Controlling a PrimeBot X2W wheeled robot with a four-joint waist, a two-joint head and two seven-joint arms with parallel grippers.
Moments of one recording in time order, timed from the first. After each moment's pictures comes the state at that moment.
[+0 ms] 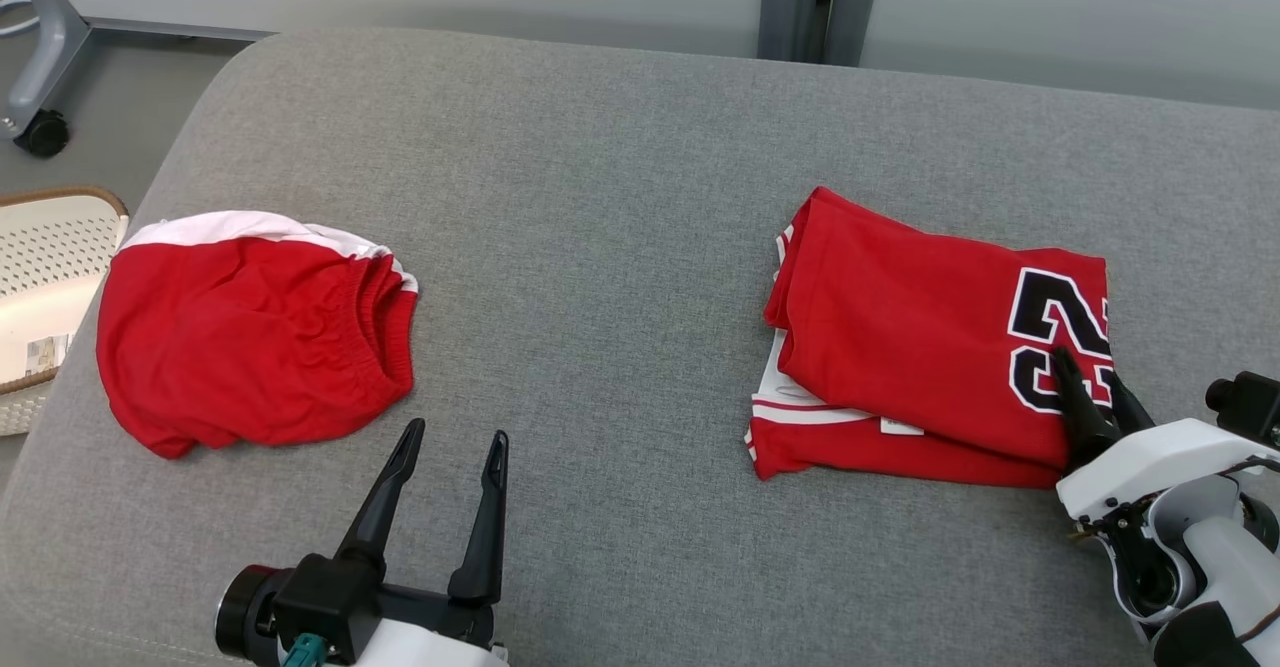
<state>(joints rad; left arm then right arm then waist) 0.04 0.05 -0.21 0.04 -0.17 0.00 -0.26 -0.47 -0.28 0.36 0.82 0.95 0.13 -0.23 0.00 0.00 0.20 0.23</state>
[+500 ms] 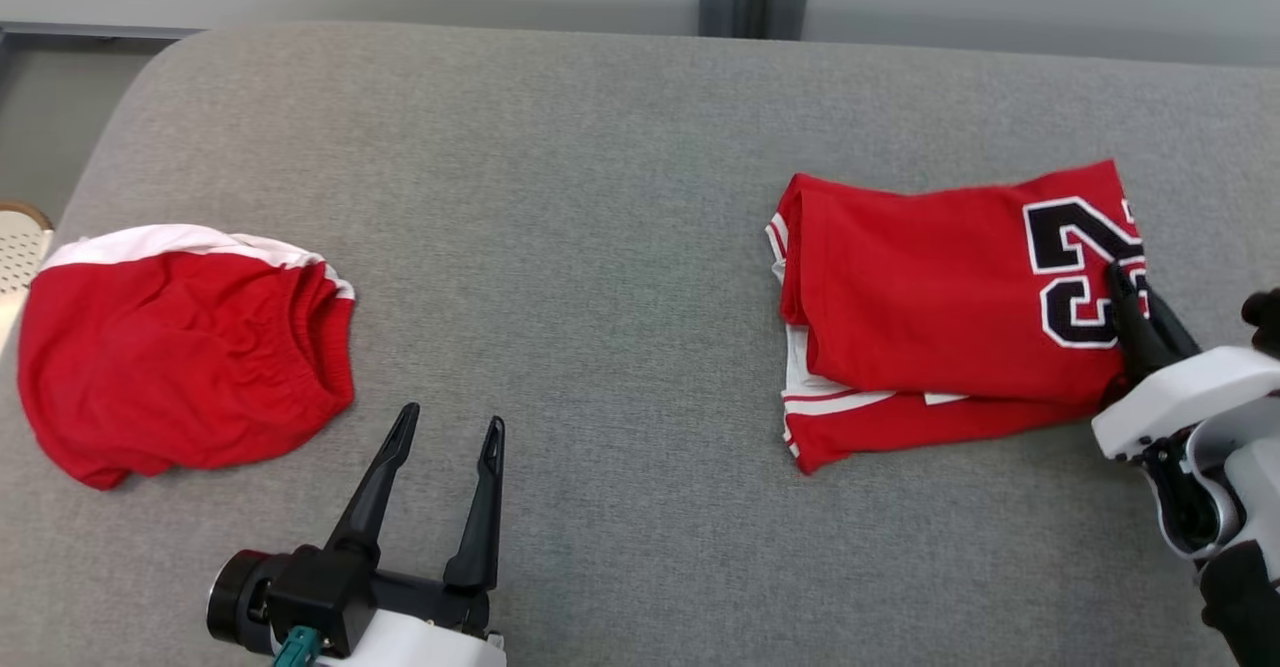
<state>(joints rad) 0.03 0.05 -0.20 0.02 -0.15 0.00 -0.26 -0.55 -0.35 0.39 0.78 0.80 0.13 -0.26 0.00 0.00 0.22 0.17</state>
